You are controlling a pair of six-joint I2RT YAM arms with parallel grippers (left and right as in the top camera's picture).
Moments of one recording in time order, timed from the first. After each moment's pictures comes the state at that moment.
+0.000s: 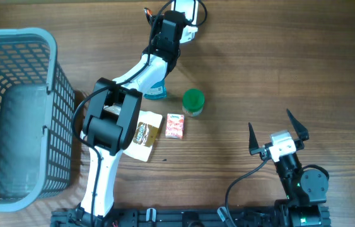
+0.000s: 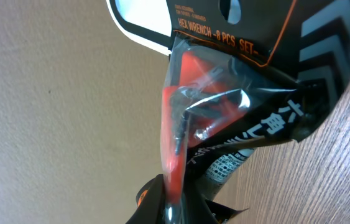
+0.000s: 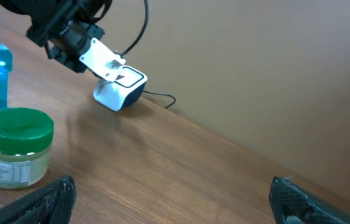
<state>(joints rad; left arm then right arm) -0.43 2.33 1.70 0.14 -0.57 1.46 0.06 0.02 0.01 0.02 -0.20 -0.40</state>
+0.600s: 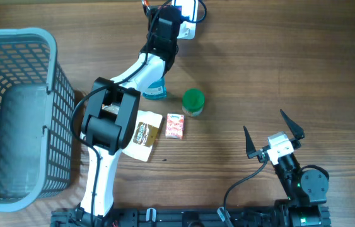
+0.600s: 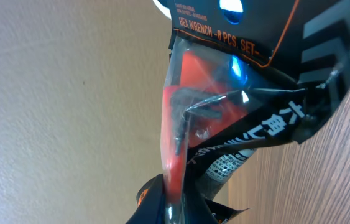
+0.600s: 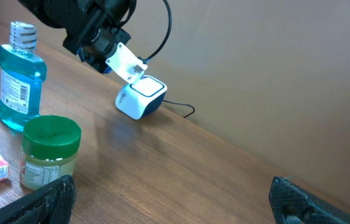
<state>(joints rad) -0.41 2.33 1.70 0.25 -0.60 1.59 0.06 0.02 0.01 0.02 -0.29 -0.38</state>
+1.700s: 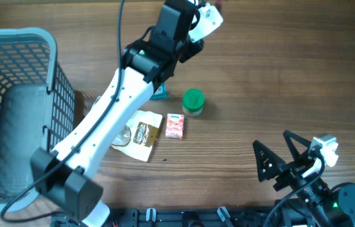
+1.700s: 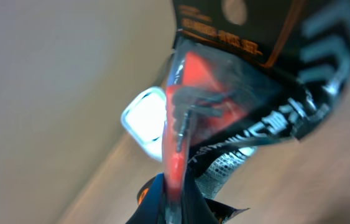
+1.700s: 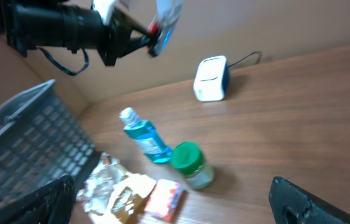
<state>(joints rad) -0.57 1.75 1.71 -0.57 -0.09 0.51 0.06 0.15 0.66 -0.71 -0.42 0.40</state>
